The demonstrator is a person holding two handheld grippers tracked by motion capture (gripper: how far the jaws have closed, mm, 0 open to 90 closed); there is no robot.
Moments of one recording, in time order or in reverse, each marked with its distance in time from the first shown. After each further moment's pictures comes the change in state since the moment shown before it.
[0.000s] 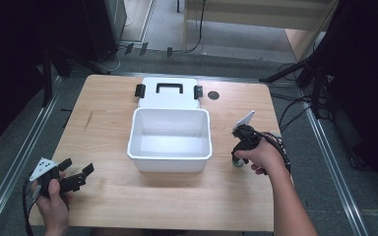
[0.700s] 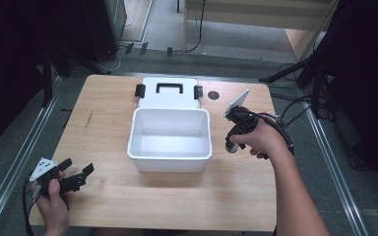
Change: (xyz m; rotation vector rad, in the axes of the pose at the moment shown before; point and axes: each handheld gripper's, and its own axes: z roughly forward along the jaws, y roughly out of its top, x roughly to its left) left arm 0.000 0.000 0.000 -0.002 -0.002 0.000; right arm 0.029 0.022 -0.075 -0.049 0.028 -0.118
